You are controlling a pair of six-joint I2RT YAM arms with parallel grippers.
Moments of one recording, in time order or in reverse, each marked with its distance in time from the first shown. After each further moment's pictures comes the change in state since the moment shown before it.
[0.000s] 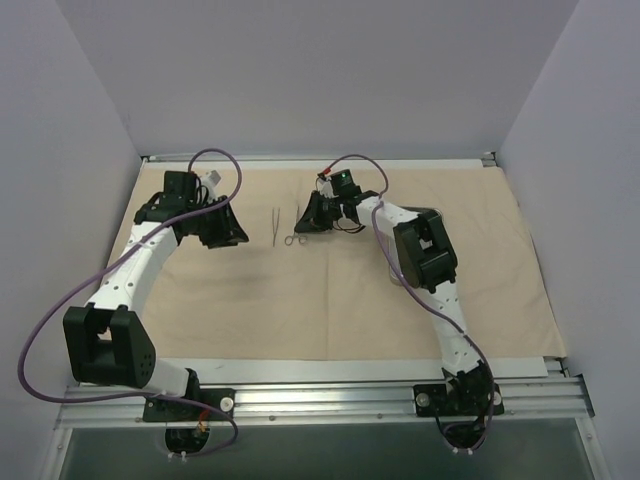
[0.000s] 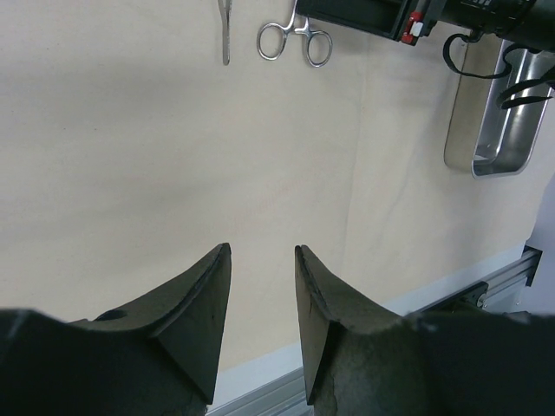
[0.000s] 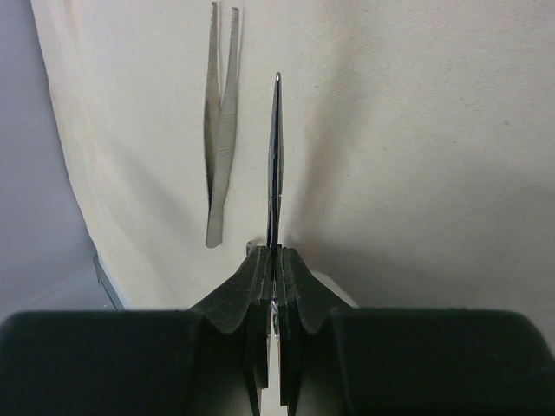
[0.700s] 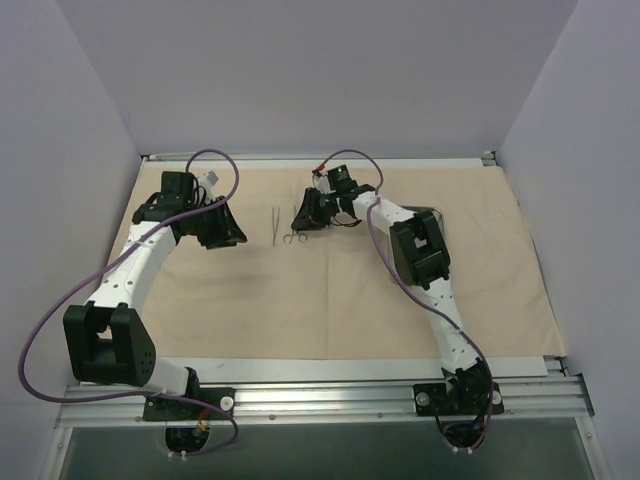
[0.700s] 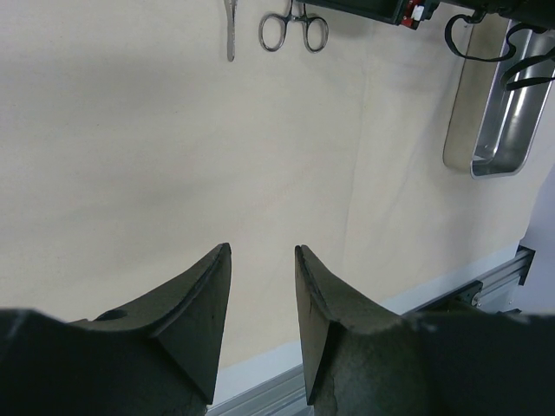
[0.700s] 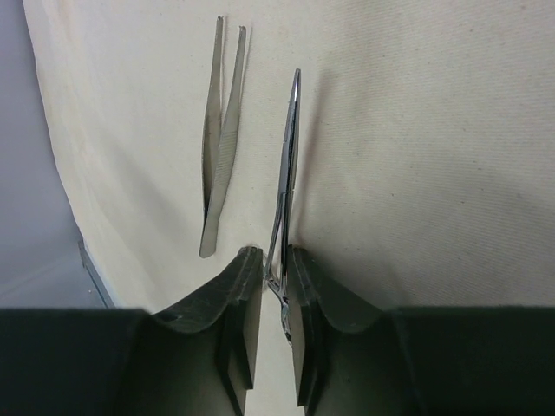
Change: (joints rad) left arm 0.020 0.002 -0.011 0.001 0.016 -0.001; right arm -0.001 0.104 0.174 -0.116 -0.040 -0.088
